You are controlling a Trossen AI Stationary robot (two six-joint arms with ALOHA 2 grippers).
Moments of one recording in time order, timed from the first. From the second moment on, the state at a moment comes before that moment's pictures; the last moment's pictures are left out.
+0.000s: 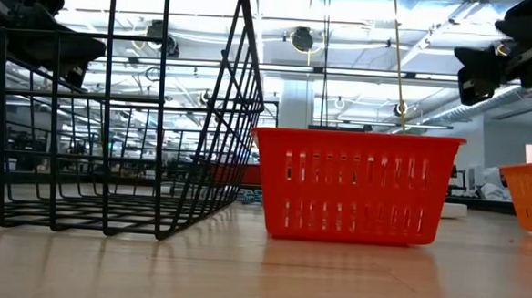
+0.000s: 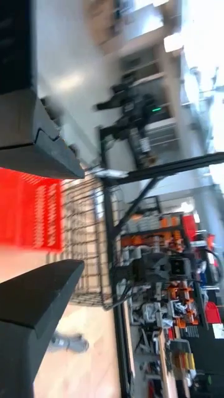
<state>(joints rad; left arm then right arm) -0.23 0.02 0.05 -0.07 -0.21 -0.11 0.17 0.01 0.02 0.10 -0.10 0.23</state>
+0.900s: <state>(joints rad) -0.23 0.02 0.05 -0.07 -0.21 -0.11 0.22 0.17 0.02 0.41 -0.19 0.39</state>
